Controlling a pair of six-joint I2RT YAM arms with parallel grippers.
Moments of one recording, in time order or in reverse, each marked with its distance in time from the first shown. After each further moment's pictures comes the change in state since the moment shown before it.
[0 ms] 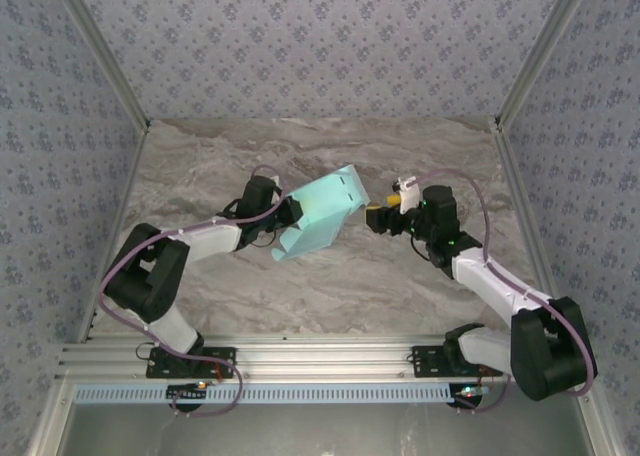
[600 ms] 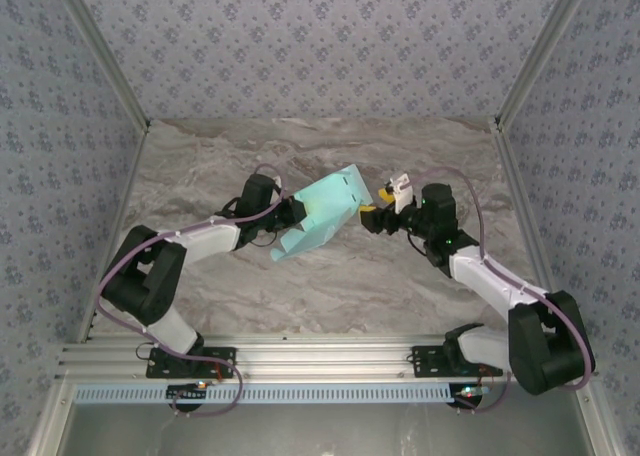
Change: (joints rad) left arm -0.001 -0.019 0.006 -0.022 0.096 -0.030; right arm 0.011 0.011 -0.006 0.117 -0.090 -0.125
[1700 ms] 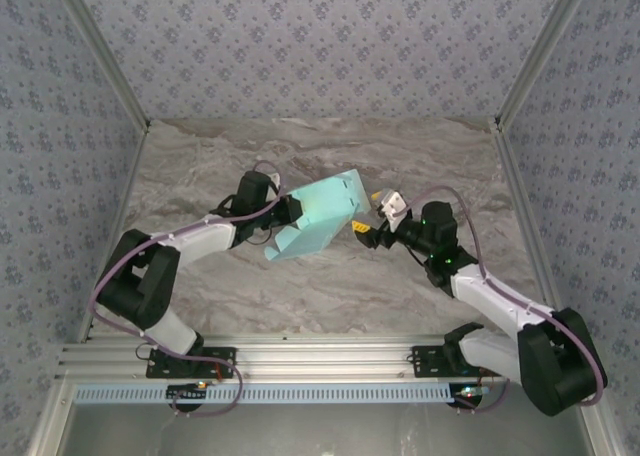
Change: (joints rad) left arm 0.027 -0.033 0.012 -0.047 -0.007 0.145; right arm 0.078 -0.112 -0.128 0.143 -0.006 -0.204
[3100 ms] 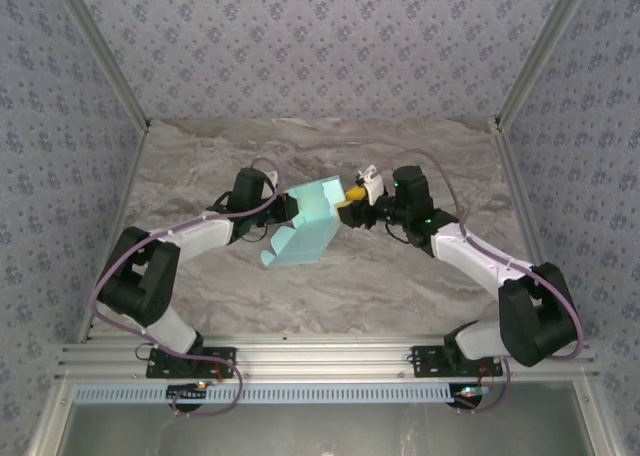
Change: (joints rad) left arm 0.031 0.015 0.019 -0.025 0.021 0.071; right arm 0.073 0.279 0.361 -0.323 -0.030 0.209
